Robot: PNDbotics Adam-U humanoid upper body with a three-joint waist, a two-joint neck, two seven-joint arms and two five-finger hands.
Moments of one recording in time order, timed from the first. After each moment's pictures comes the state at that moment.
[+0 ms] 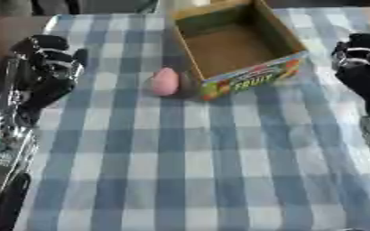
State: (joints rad) left arm -0.48 0.29 -0.13 -1.68 0.09 0.13 0.20; right arm -0.37 -0.45 -0.01 -1.60 -0.12 0.06 -0.43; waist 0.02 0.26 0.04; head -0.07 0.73
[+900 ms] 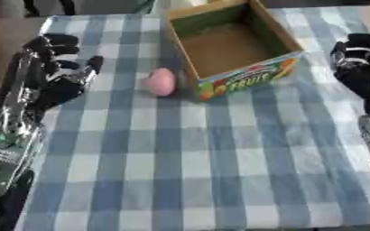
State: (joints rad) left arm -0.53 0.29 -0.17 -1.64 -0.03 0.16 0.14; right arm -0.37 -0.45 0.00 -1.60 -0.12 0.06 -0.43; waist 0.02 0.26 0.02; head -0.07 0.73
